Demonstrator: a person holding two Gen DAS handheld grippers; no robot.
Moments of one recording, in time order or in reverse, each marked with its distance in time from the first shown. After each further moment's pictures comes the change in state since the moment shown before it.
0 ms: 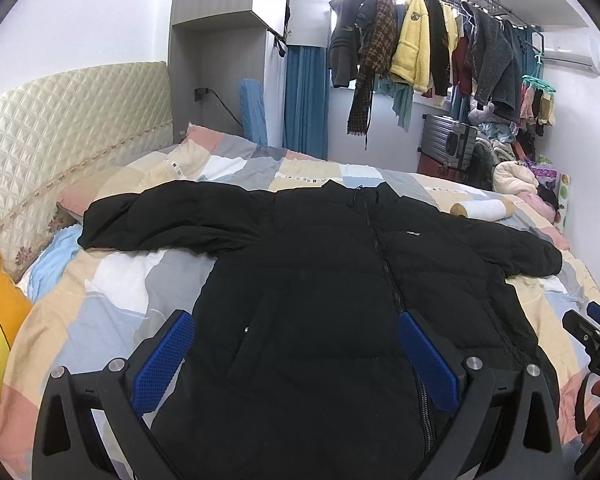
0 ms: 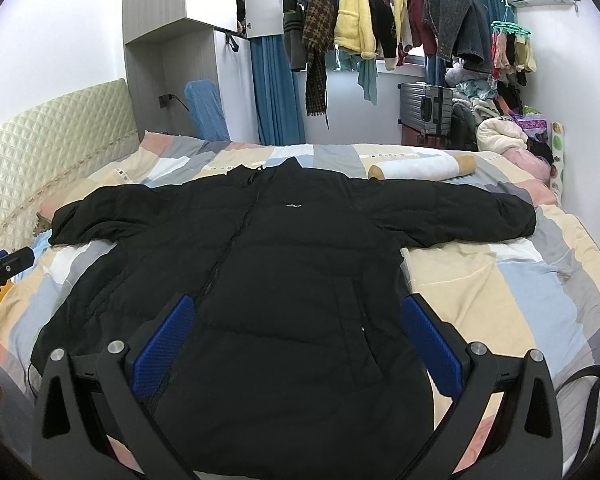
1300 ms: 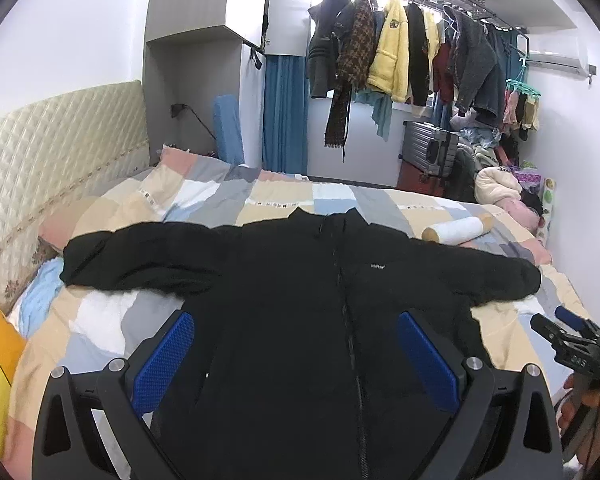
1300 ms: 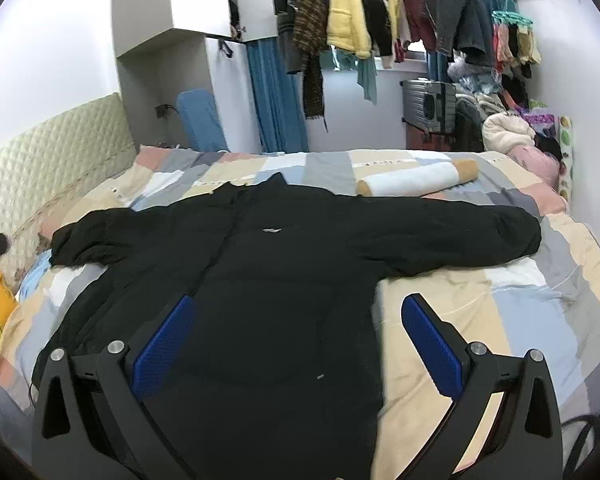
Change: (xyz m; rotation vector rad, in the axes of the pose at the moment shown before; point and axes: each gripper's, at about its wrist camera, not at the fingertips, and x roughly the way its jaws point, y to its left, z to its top) left arm -0.017 -0.057 0.087 0.025 -0.012 -0.059; right arm 0.023 -0.075 0.062 0.040 0.022 0.052
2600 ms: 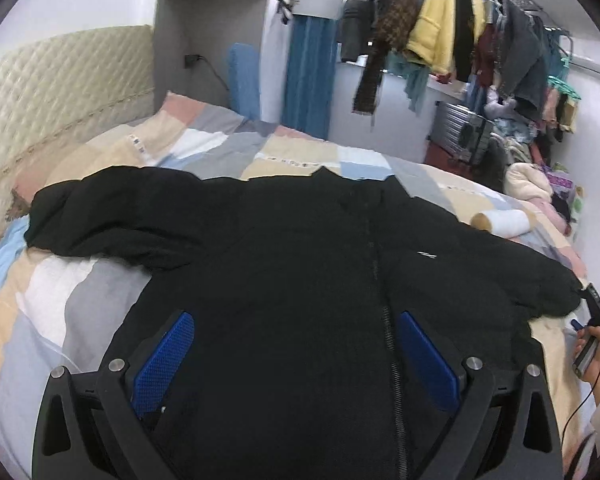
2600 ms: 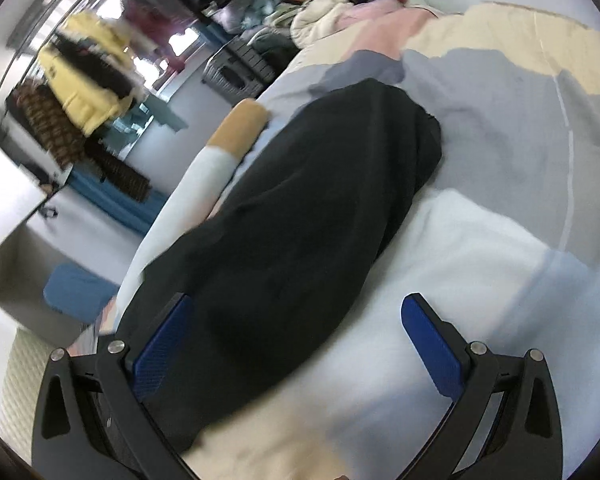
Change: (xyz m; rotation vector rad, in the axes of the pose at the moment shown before) left arm 0.178 0.027 -0.031 -0.112 0.109 0.056; right arm 0.216 -0.391 -0.015 0.840 -0.054 -0.129
